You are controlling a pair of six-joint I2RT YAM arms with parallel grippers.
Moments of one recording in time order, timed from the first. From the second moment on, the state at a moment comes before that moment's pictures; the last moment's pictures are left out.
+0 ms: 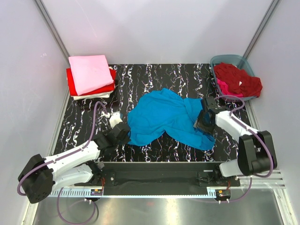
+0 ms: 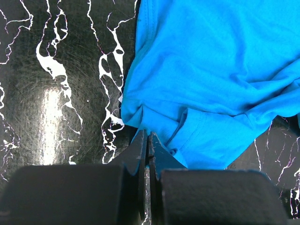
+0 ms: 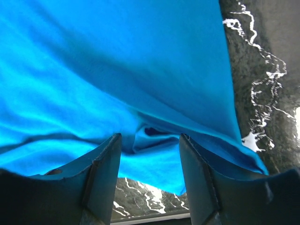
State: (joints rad) left arm -0.81 1.01 0.48 -0.35 -0.45 -0.89; right arm 0.22 1.40 0.82 -0.66 0.09 0.70
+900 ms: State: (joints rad) left arm -0.81 1.01 0.48 -0.35 -0.45 -0.89; right arm 0.22 1.50 0.87 -0.64 0.08 0.64
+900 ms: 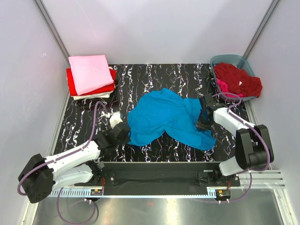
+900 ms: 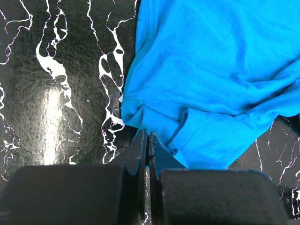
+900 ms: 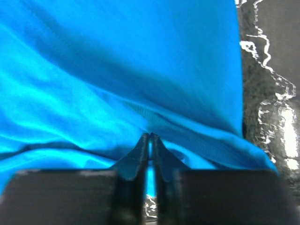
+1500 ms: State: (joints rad) left arm -0.81 1.01 0.48 -0.35 -0.45 -0.89; right arm 0.22 1.50 0.86 -0.67 0.03 0.64
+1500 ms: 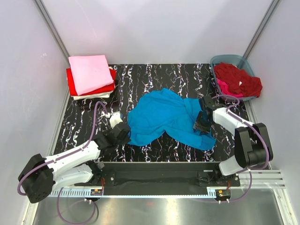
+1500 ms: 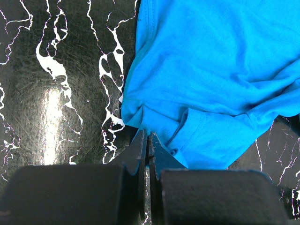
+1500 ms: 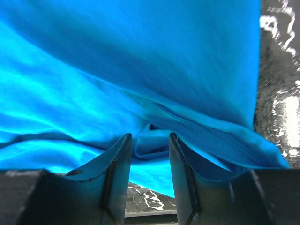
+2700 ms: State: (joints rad) left arm -0.81 0.60 0.77 -0.68 -0.57 -0.89; right arm 0.22 1.17 1.38 -1.08 0.18 0.65
